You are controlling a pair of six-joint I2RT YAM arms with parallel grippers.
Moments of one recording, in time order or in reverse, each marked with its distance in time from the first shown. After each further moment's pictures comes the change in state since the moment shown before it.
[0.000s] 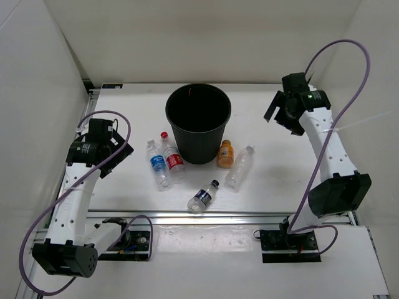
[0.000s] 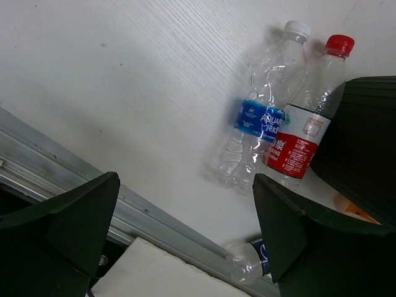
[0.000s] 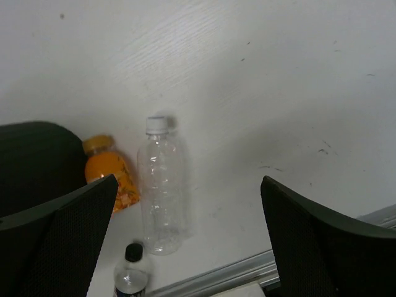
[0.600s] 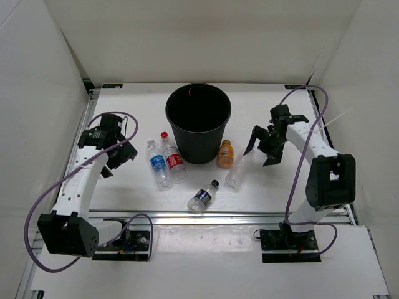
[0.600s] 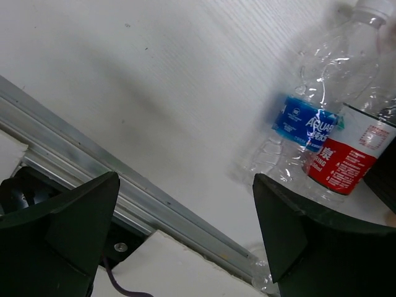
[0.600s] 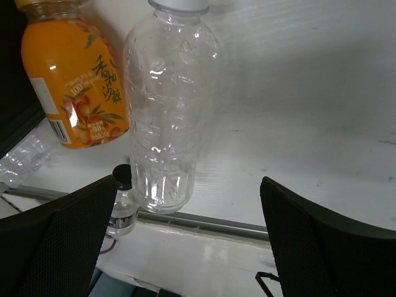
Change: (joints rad) left arm -0.024 0.169 0.004 -0.038 -0.041 -0.005; right arm -0.027 0.060 -0.507 0.251 -0.574 -0.129
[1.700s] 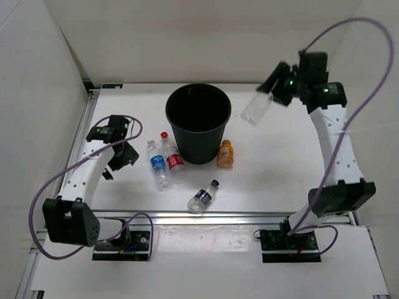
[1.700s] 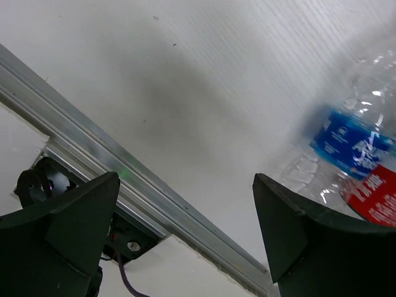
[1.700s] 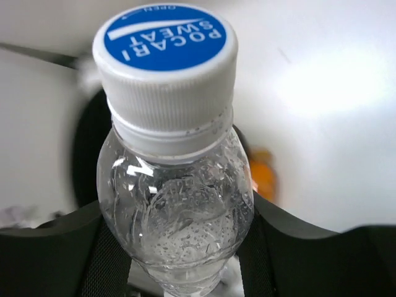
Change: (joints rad) left arm -0.027 0.083 -0.025 -0.022 -0.067 -0.033; right arm -0.016 -0.051 0.620 -0.011 0.047 0.113
